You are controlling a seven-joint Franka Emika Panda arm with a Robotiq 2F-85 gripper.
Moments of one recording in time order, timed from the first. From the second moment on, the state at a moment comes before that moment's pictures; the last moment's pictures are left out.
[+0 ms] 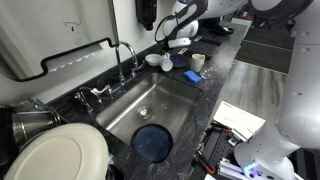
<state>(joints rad) -0.22 0.40 -0.17 -1.86 0.09 2.66 0.06</state>
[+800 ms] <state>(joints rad) -0.22 0.53 -0.26 -1.62 0.07 2.55 0.21</state>
